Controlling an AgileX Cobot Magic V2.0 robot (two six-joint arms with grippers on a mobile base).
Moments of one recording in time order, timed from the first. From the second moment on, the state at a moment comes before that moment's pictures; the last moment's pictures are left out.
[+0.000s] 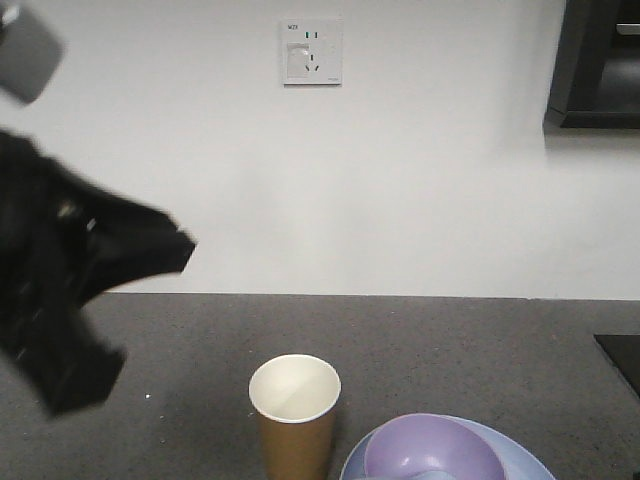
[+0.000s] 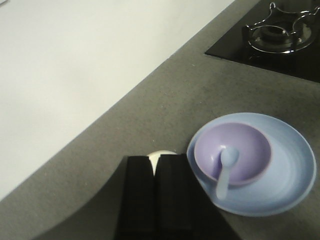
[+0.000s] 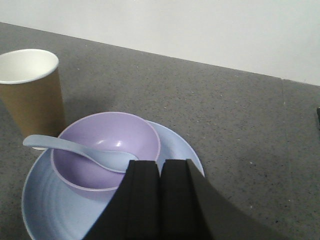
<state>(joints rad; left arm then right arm) -0.74 1.04 -1.34 -0.01 0.78 0.23 0.13 0.54 -0.53 0.34 0.45 -0.38</state>
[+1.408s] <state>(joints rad) -0.39 0.13 -0.10 0.04 0.13 0.04 0.13 0.48 -0.43 0.46 0.30 -0.41</state>
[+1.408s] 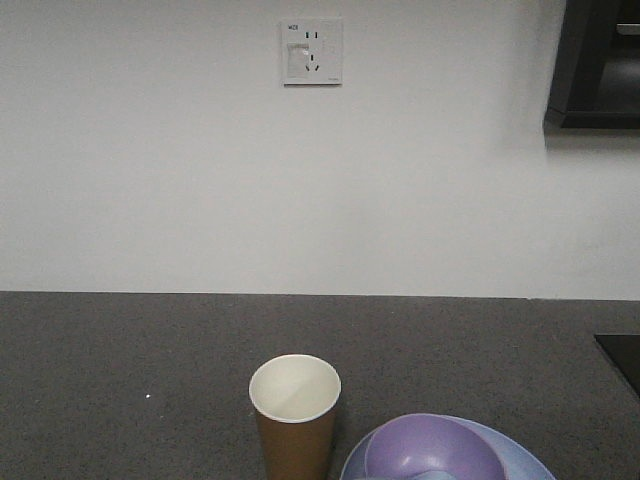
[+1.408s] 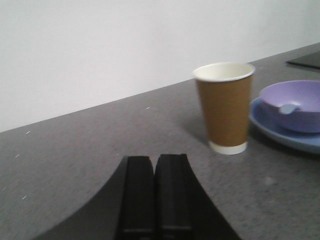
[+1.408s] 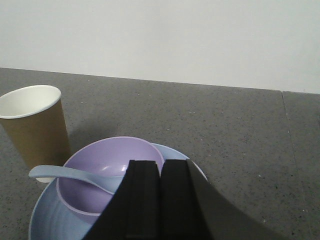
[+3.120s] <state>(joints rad) -0.16 -0.01 0.03 0.04 0.17 0.02 0.12 0.04 0.01 -0.07 0.09 0.11</state>
